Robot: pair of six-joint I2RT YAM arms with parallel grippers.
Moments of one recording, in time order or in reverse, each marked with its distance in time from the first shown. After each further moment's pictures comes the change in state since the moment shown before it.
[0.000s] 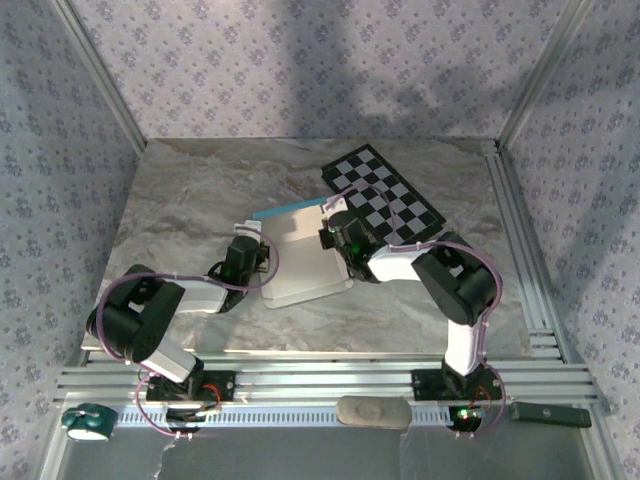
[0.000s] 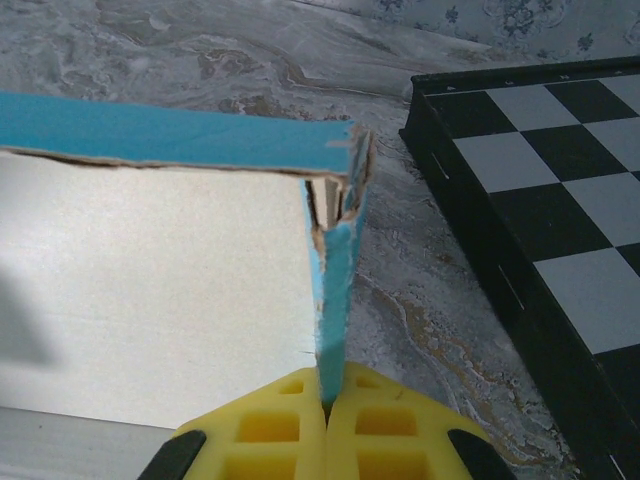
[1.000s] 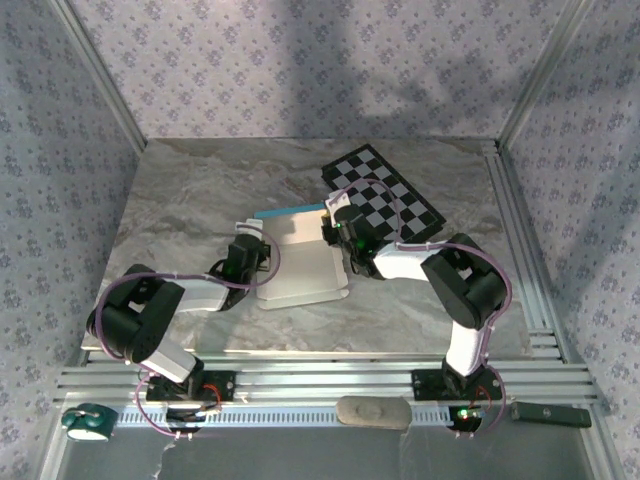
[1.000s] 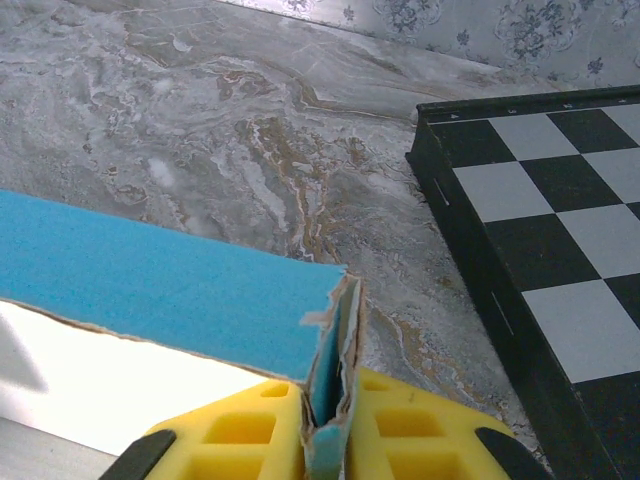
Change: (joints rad) left arm -0.010 0.000 0.024 -0.039 -0.024 -0.001; right arm -0.039 -0.053 0.000 -0.034 -0.084 -0.024
